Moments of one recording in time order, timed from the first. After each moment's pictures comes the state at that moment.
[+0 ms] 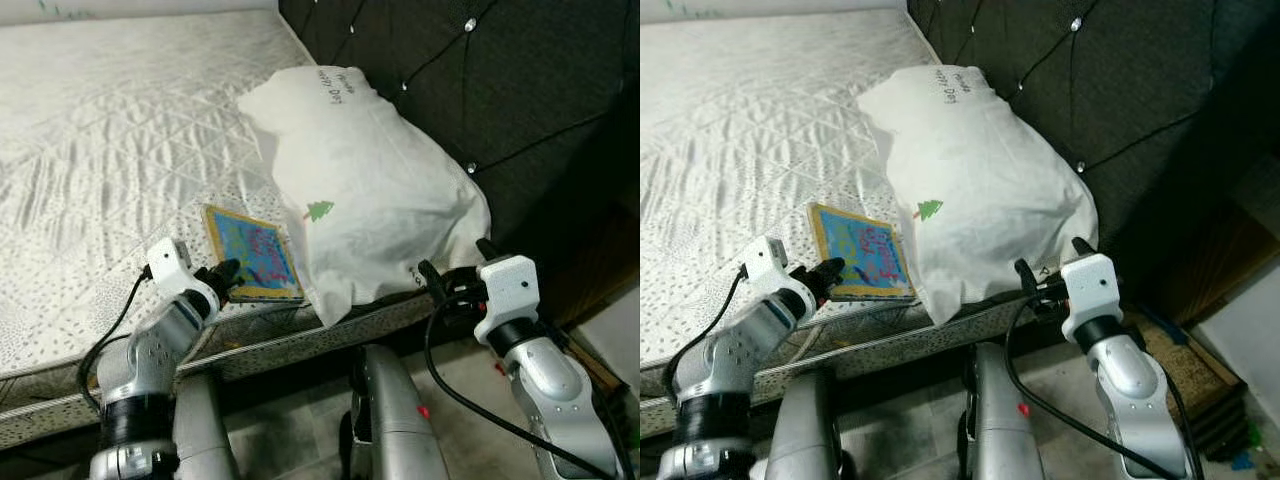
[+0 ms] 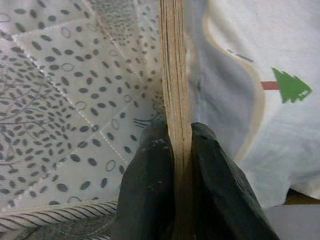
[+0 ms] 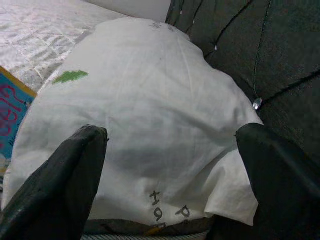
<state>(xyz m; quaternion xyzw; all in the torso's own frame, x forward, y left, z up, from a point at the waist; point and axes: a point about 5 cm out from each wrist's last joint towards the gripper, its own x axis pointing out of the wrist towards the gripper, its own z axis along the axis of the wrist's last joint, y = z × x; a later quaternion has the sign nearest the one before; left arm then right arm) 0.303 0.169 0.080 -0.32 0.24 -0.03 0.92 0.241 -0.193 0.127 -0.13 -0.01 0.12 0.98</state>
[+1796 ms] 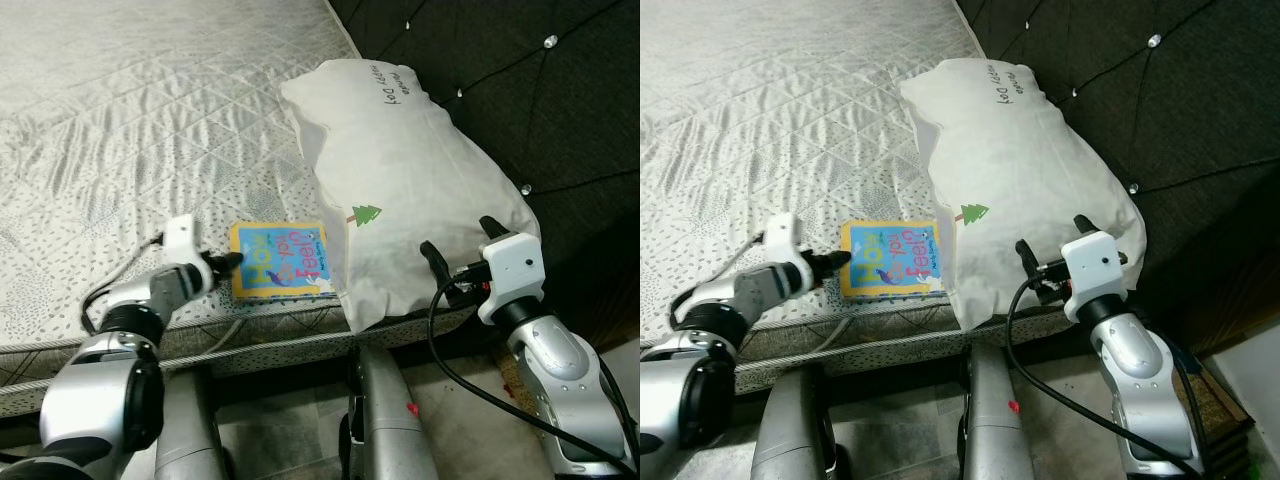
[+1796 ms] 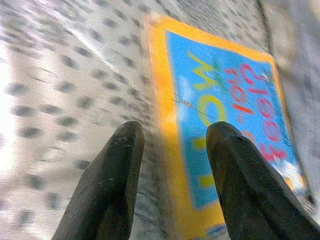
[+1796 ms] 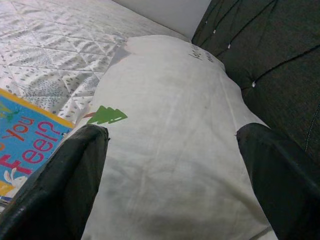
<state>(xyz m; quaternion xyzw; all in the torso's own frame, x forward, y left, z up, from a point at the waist) 0.351 0.199 0.070 -0.17 0.31 -0.07 0.93 0.253 -0.193 0.146 -0.16 -0.03 0.13 0.98</state>
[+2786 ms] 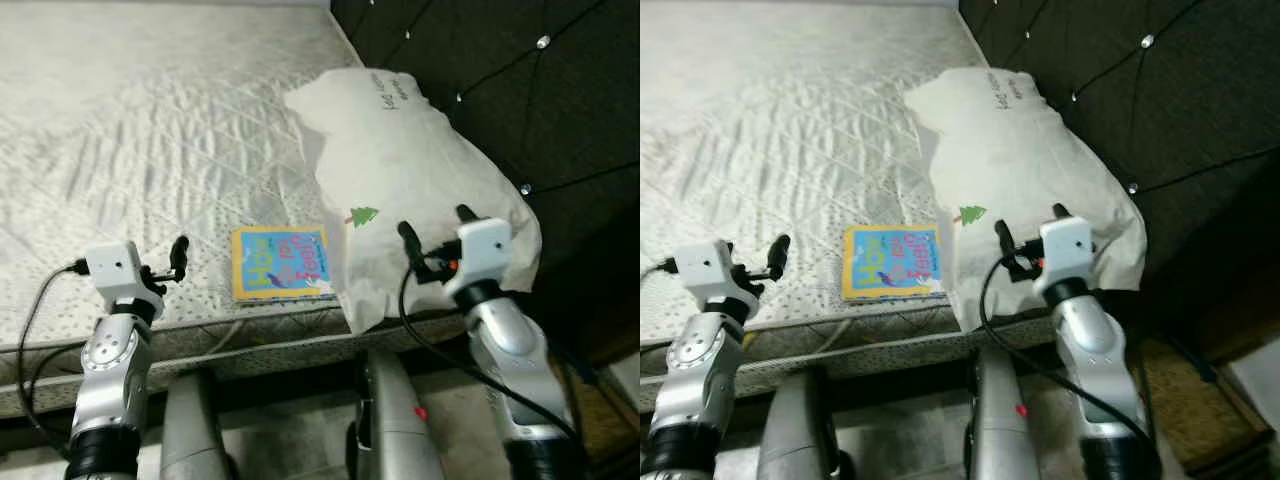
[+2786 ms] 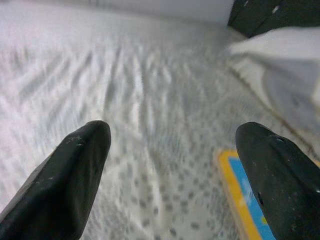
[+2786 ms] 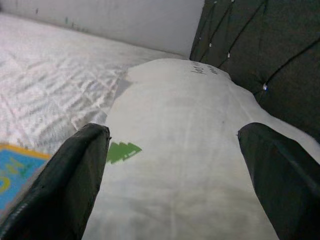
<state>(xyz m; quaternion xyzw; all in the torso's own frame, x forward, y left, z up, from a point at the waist) 0.280 0.227 0.093 -0.03 0.00 0.04 1.00 0.283 -0.163 0.135 -0.06 -0.05 0.10 0.99</state>
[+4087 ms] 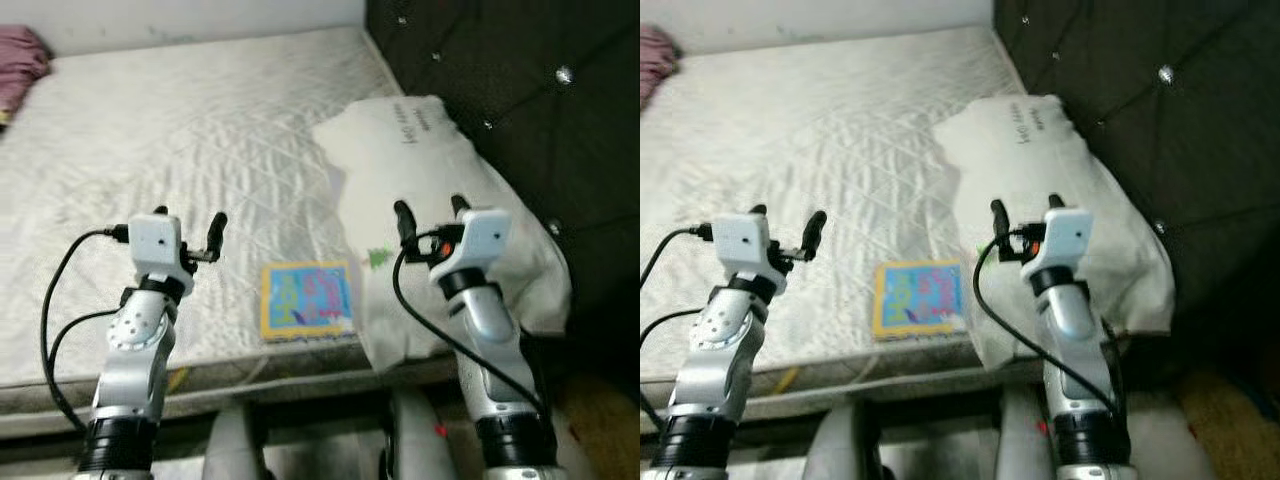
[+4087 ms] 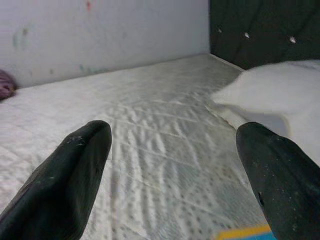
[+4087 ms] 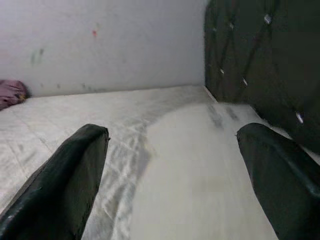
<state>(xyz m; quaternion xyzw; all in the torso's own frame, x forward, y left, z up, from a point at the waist) 0.296 0.188 0.126 0.04 -0.05 -0.04 1.00 0.300 -0.150 0.142 0.02 -0.10 0.08 0.99</state>
